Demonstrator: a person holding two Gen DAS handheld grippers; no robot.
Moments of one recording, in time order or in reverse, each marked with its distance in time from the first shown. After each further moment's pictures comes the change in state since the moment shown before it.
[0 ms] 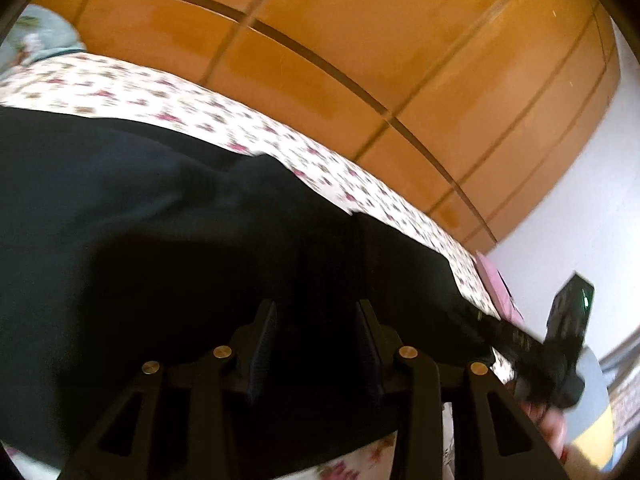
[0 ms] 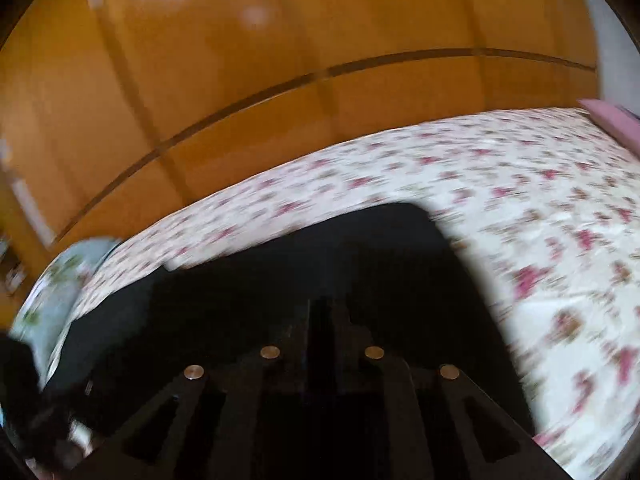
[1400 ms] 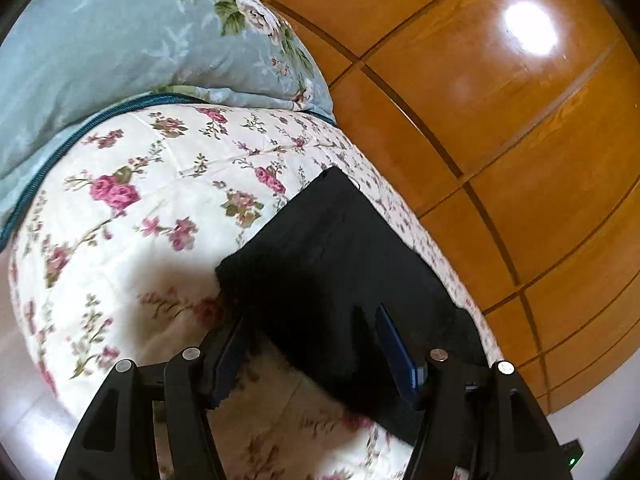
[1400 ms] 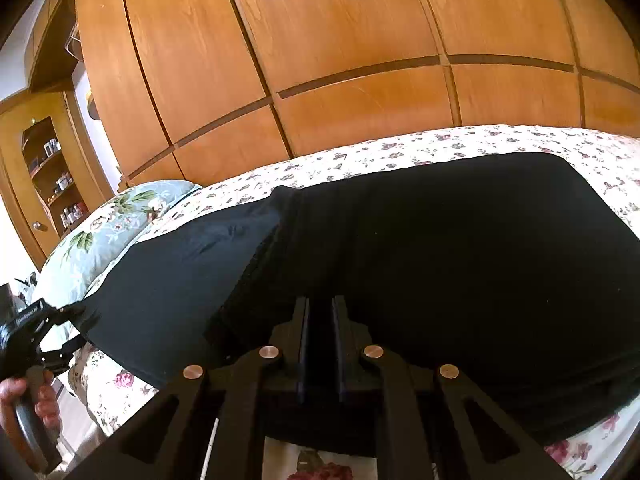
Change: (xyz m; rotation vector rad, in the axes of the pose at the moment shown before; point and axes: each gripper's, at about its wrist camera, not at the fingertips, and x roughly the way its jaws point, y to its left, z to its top) left arm -0.154 0.149 -0.029 -0.466 -0.369 0.351; right arm 0.016 0.065 -0.062 -0.165 -0.005 0.206
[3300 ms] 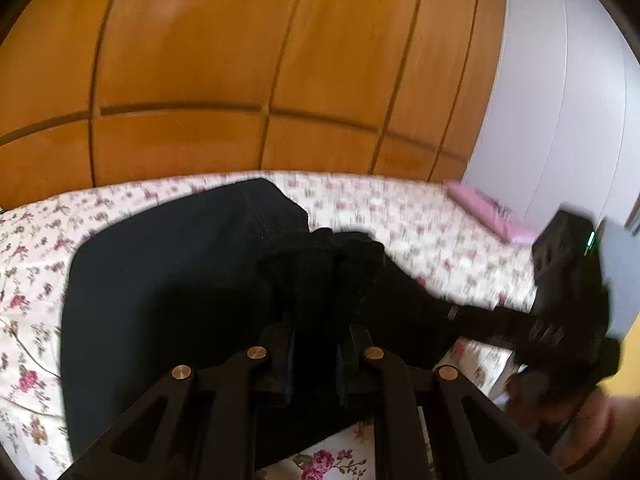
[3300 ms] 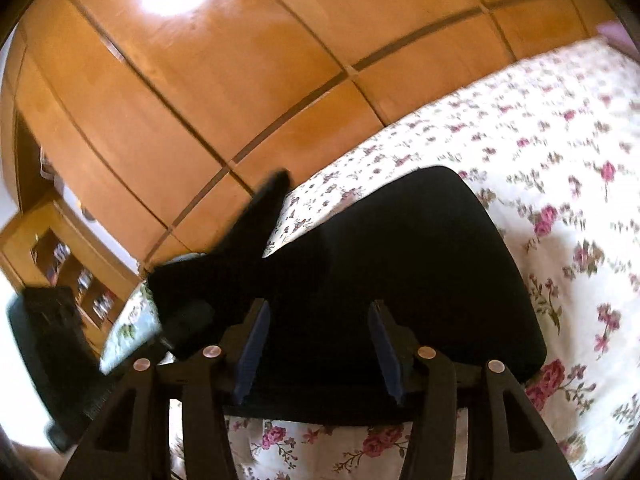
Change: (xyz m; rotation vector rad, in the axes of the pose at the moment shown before) left arm 0.040 -0.319 -0.196 0.971 0.312 -0.420; right arm -0.086 -0.106 0.033 0.382 -0.023 0.099
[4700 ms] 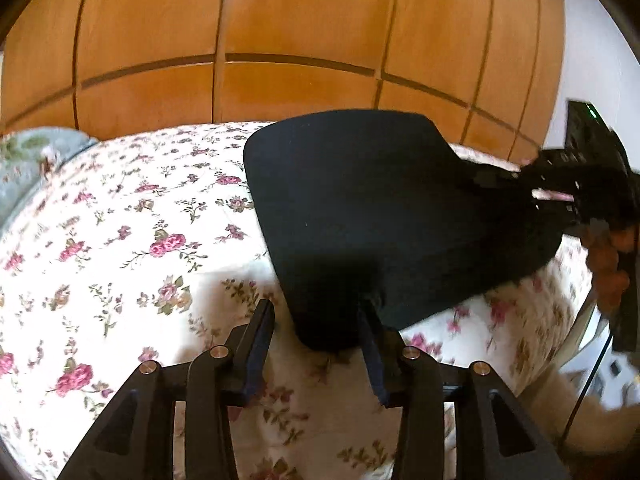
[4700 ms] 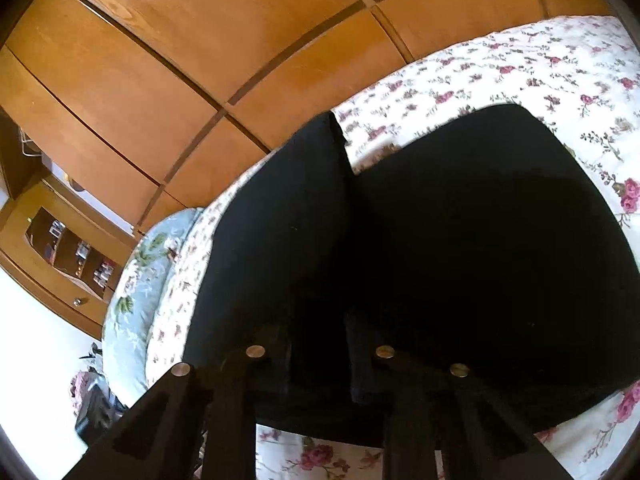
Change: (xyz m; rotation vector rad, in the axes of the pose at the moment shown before) left arm -0.058 0.099 -0.088 -0.120 0.040 0.241; right arm 0.064 0.036 0.002 0.004 0.198 -0.002
